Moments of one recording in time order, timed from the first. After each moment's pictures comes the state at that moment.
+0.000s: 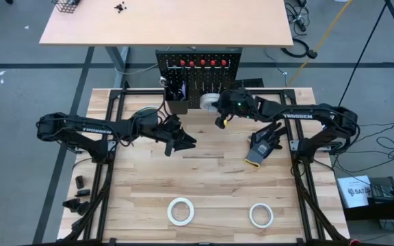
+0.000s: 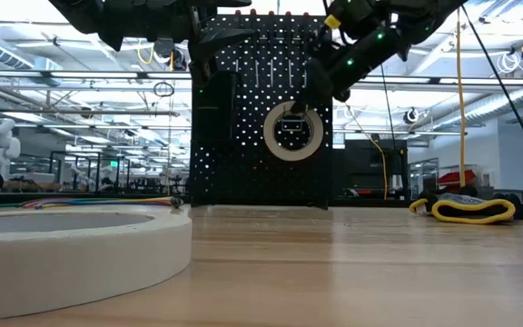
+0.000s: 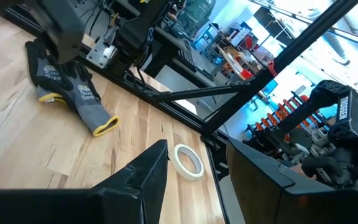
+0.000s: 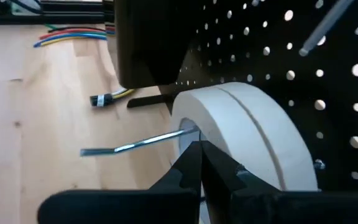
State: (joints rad) left arm 0.13 1.30 0.71 0.46 0.41 -0.62; right arm -0.36 1.48 0.97 0.04 0.14 -0.13
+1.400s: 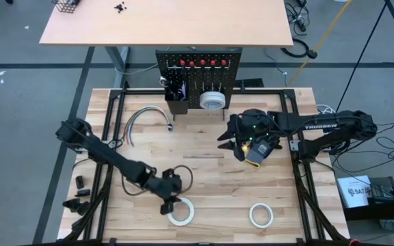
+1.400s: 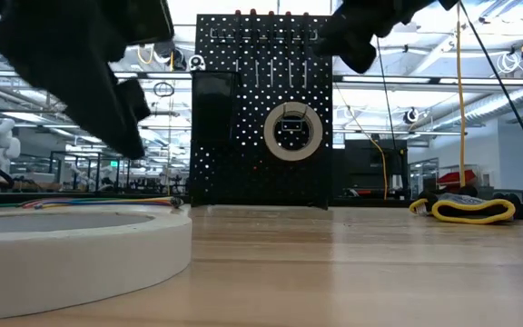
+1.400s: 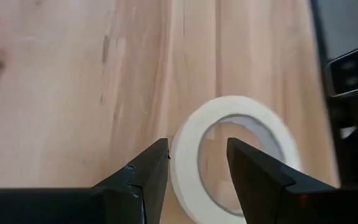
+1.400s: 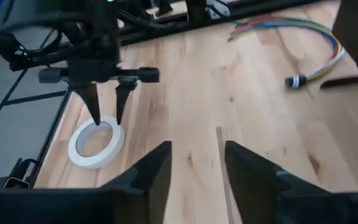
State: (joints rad) left arm -0.49 1.59 0.83 -0.07 -0.07 -0.60; right arm -0.06 1.25 0.97 -0.23 -0.18 0.20
